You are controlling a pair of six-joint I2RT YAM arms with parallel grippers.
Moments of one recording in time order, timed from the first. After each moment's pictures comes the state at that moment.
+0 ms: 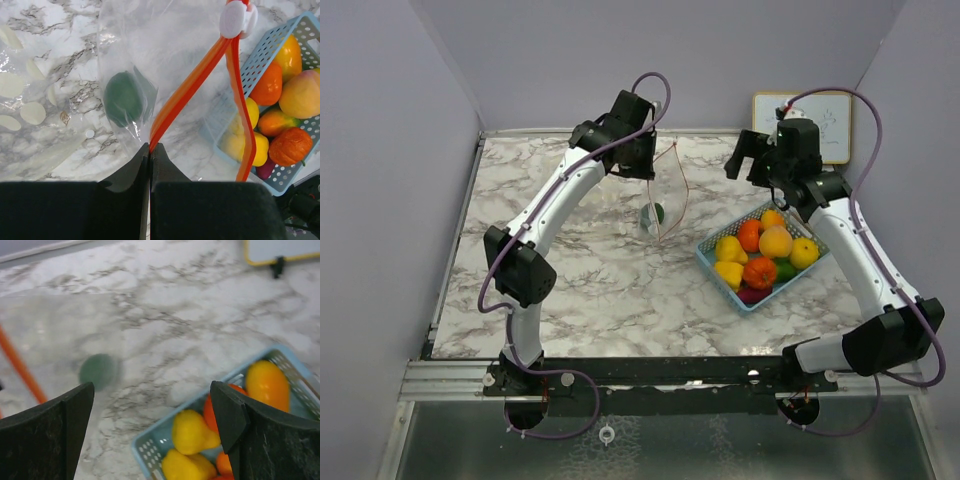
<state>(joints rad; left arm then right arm) -0.56 1.95 2.14 -1.02 0.09 -0.35 0.30 1.38 1.41 -0.50 0.06 0.36</state>
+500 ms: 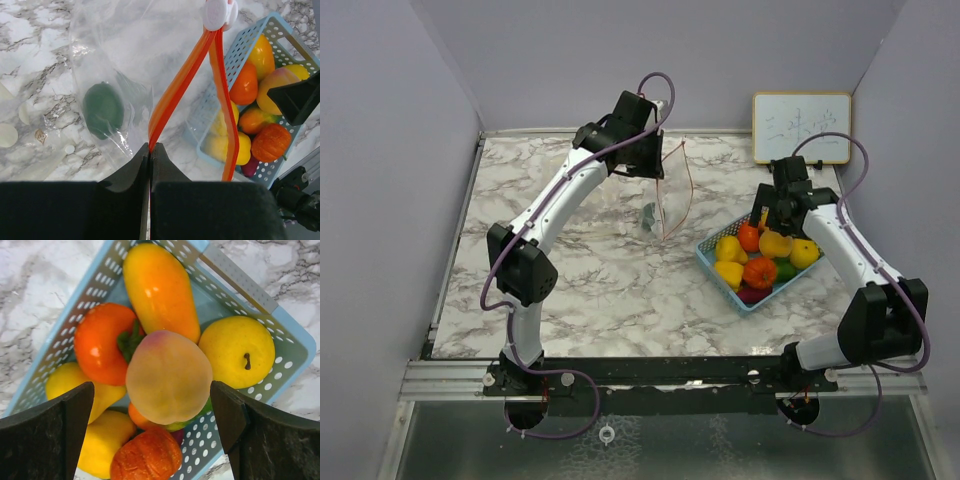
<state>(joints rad) -0.57 1.97 2.12 -0.93 0.18 -0.35 0.16 1.43 1.17 -0.77 0.30 0.40</state>
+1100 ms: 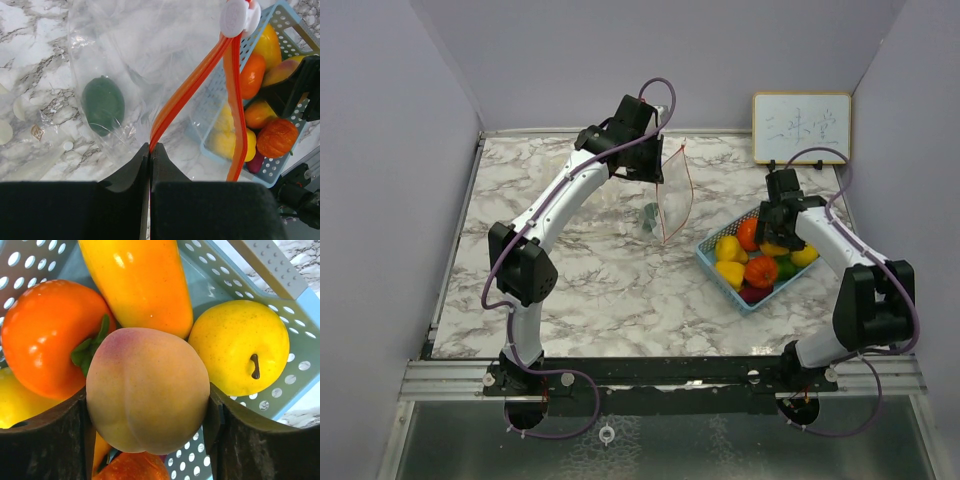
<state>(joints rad) -0.57 1.97 2.08 -0.91 0.20 -0.35 0.13 1.51 1.05 -0.70 0.32 0.34</state>
